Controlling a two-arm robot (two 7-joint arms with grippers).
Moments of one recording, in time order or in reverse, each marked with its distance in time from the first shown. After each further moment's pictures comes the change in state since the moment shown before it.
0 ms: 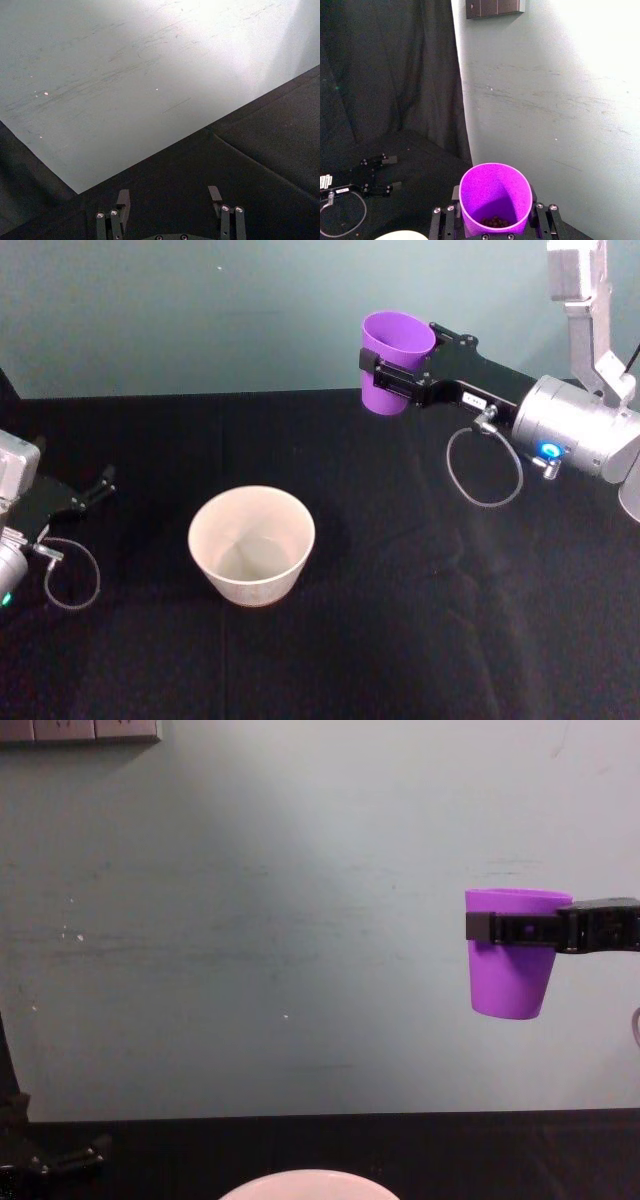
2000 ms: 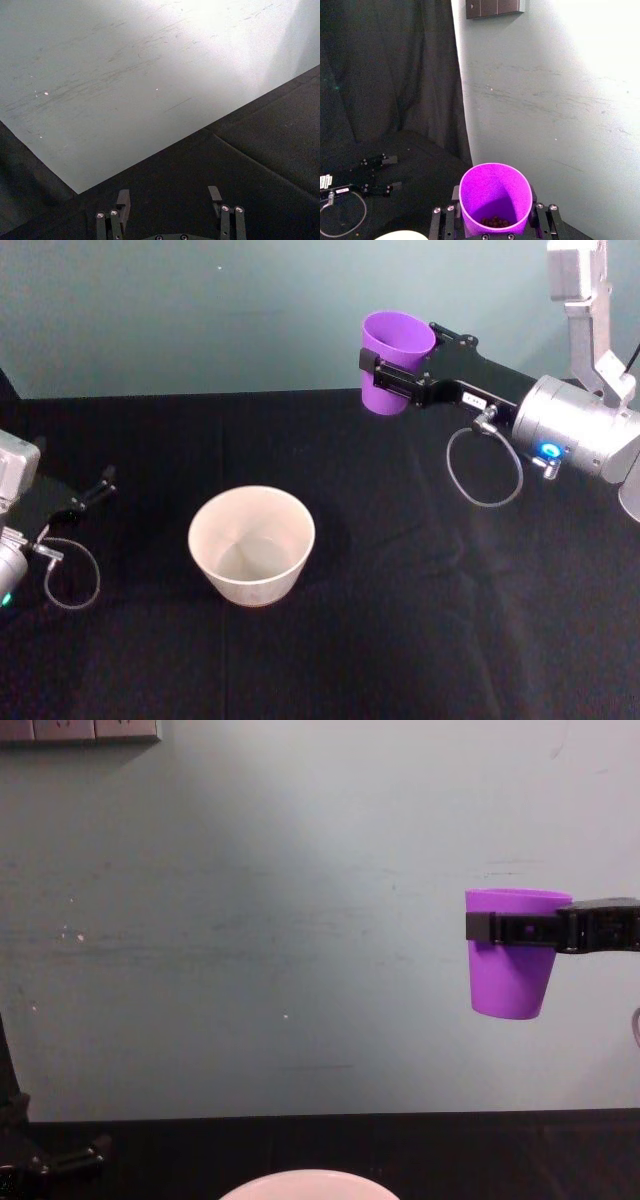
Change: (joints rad) left arm 0.000 0.000 0.000 0.000 0.000 0.000 0.000; right arm 0.000 0.000 0.000 0.000 0.000 0.000 0.000
